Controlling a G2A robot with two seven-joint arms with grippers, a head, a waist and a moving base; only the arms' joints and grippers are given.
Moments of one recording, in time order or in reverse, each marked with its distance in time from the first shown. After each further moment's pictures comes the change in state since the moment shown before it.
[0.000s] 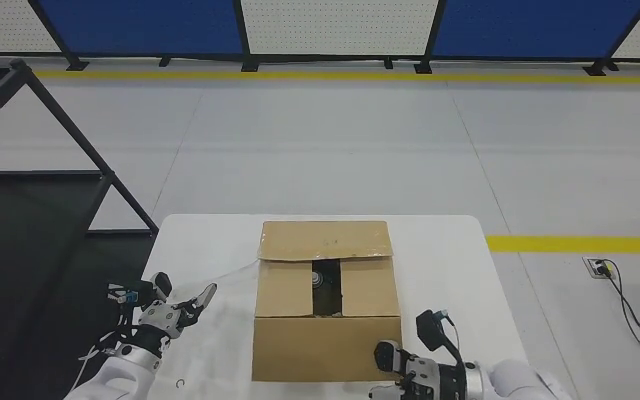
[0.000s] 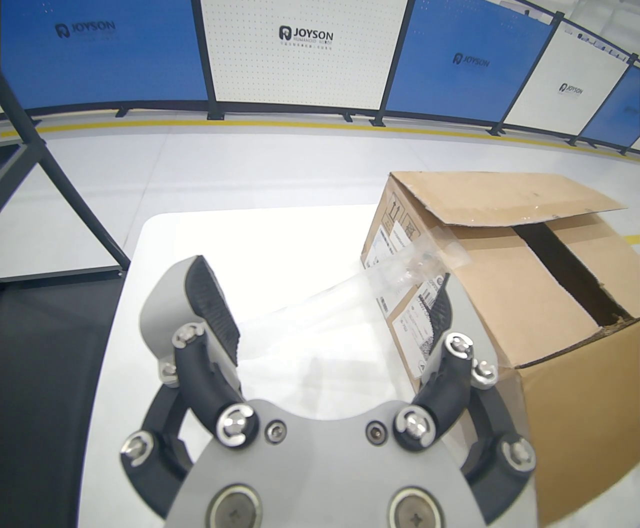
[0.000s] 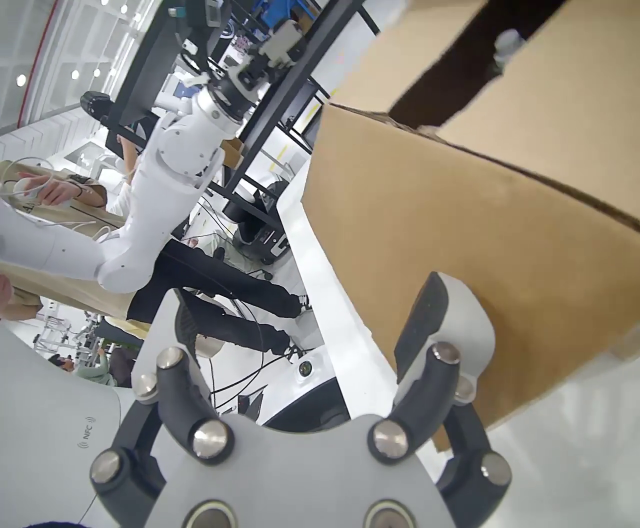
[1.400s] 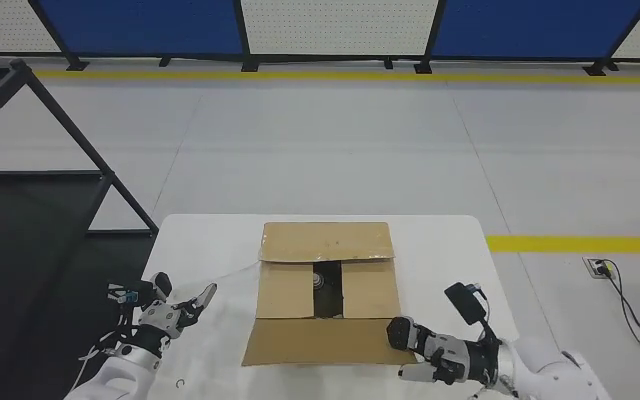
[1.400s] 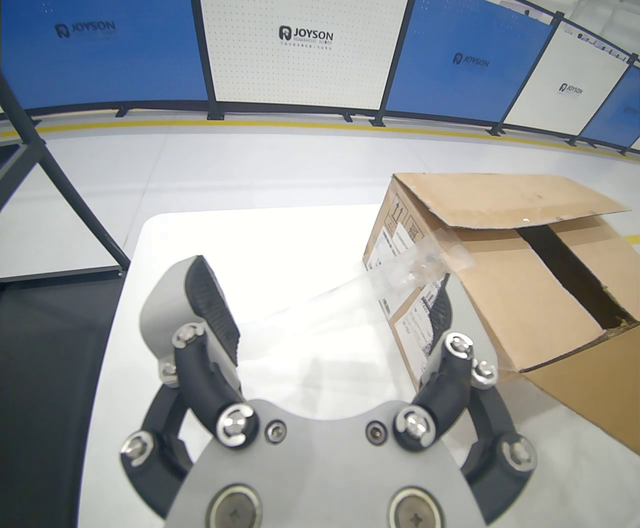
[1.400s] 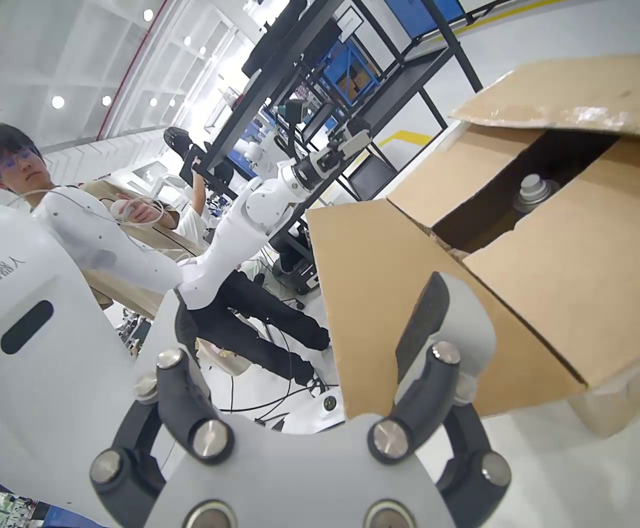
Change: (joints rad) left arm 0.000 0.000 0.000 0.000 0.000 0.000 0.000; right arm 0.076 -0.033 0.093 0.050 0.275 -0.023 0.192
